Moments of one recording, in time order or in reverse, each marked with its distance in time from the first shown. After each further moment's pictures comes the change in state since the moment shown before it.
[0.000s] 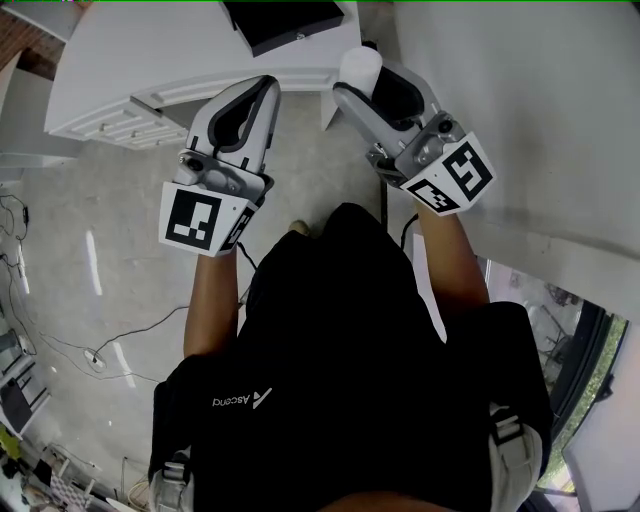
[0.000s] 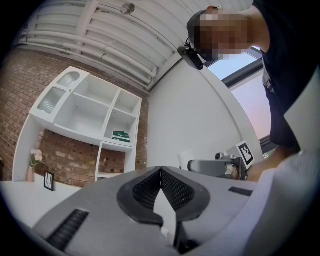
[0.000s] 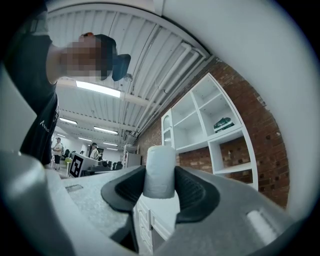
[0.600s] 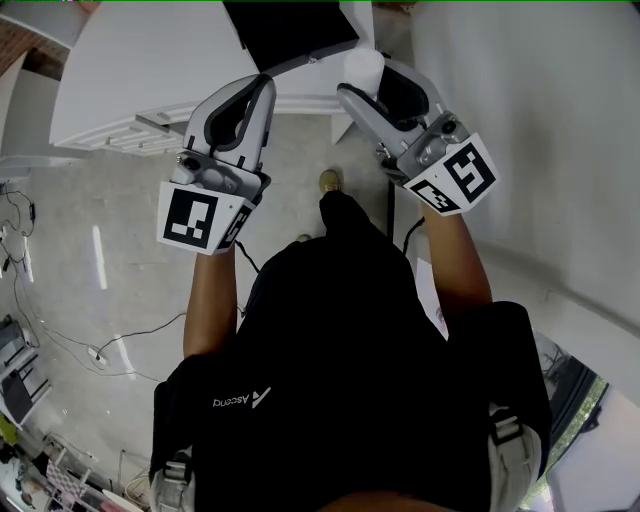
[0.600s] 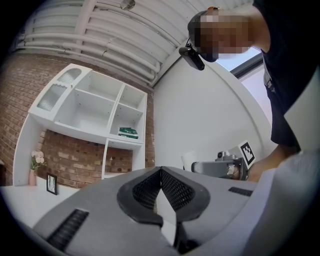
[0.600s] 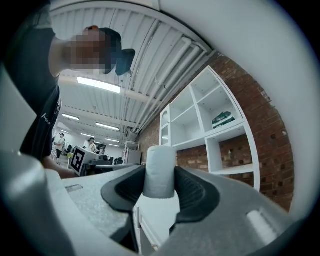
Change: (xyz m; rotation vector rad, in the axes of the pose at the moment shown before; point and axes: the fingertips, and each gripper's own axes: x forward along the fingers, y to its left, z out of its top) left arm 0.059 0.074 -0.026 0.028 0.031 0.049; right arm 0.053 -0.080 -0.023 -0.037 0.025 0.033
